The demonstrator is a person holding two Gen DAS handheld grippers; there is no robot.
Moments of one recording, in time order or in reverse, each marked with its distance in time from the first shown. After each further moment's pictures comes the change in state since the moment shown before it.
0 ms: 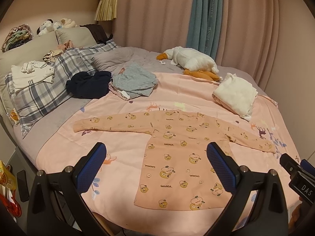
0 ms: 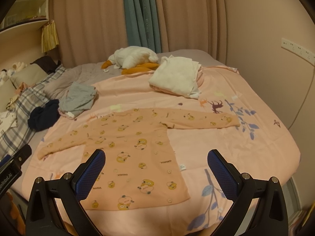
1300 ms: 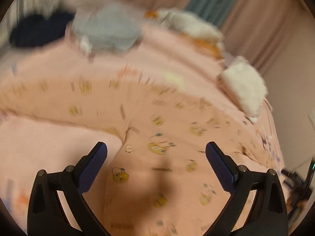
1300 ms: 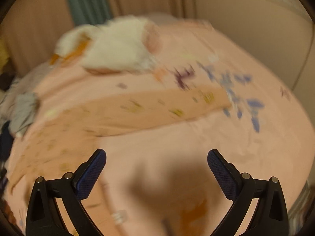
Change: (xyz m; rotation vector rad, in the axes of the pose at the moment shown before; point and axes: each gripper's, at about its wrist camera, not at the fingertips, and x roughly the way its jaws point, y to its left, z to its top) left arm 0.322 0.031 -0.009 -0.219 0.288 -0.264; right arm 0.244 -0.179 0.013 0.263 0.228 -0.121
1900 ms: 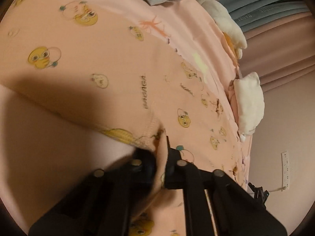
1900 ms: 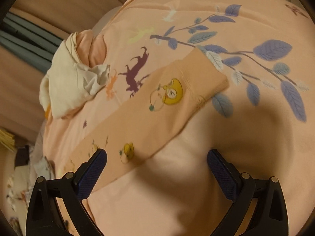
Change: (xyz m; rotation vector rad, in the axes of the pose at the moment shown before) left arm 0.077 0.061 0.002 -0.306 0.163 -0.247; right arm 0.091 -0.104 0.025 0.469 0.057 0.250
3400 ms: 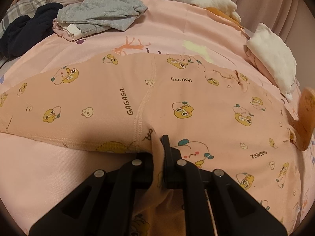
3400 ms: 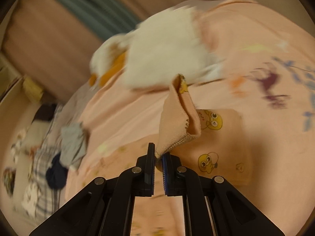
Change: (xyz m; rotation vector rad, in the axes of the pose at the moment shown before) left arm 0.022 -0.054 -0.020 0.473 -0.118 0.456; right arm 0.022 0.208 -0.043 -0.365 0.081 0.223
